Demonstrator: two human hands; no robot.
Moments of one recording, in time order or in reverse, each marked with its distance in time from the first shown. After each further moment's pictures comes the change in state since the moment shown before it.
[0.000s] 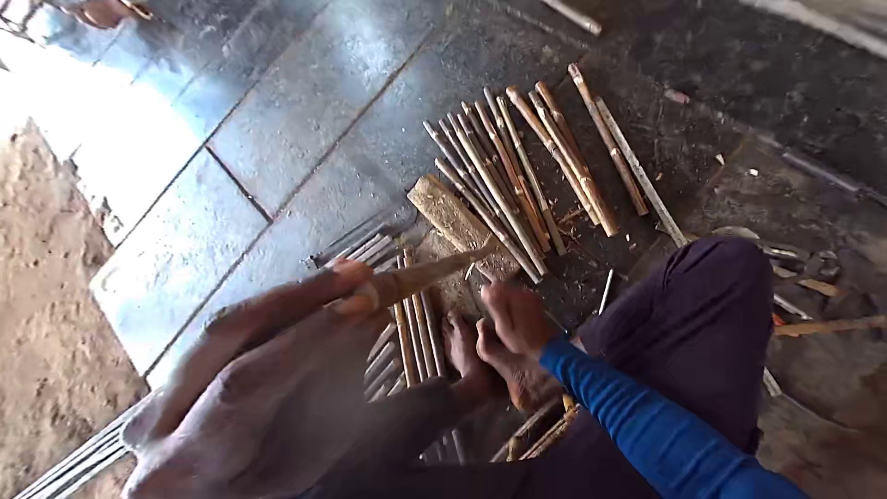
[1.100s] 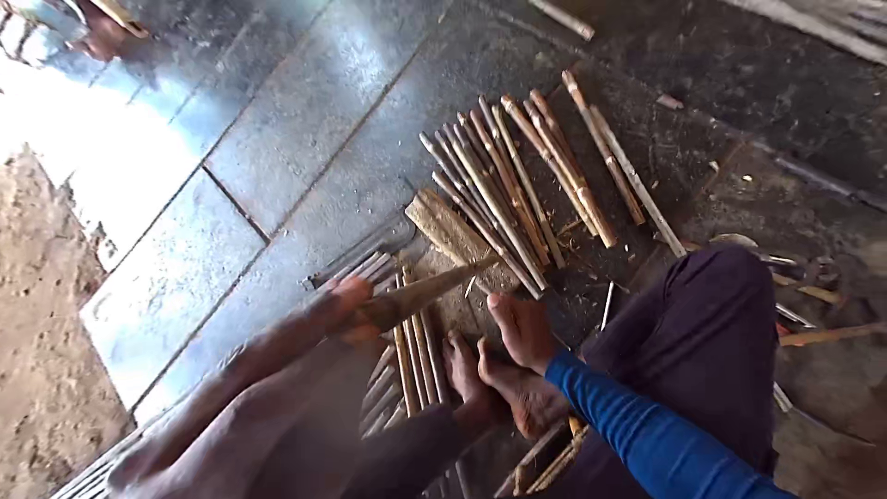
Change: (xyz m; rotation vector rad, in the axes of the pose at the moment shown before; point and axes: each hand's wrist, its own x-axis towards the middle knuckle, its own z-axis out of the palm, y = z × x) left_hand 0.009 -0.007 -0.002 -0.066 -0.065 0.027; right_hand 0.008 0.003 0.000 0.094 0.125 -0.038
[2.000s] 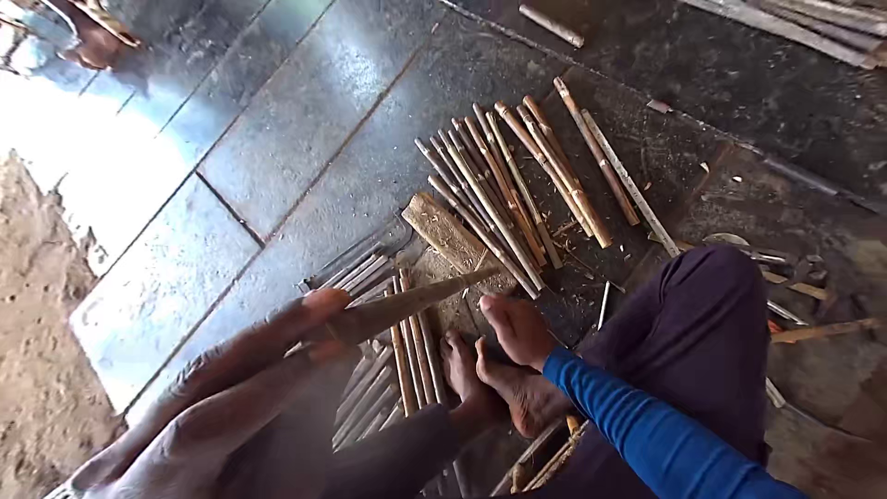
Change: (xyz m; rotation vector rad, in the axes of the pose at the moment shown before) left_hand -0.002 -0.004 -0.001 -0.067 0.081 -0.030; right_hand 0.009 0.019 0.005 -0.152 -0.160 0.219
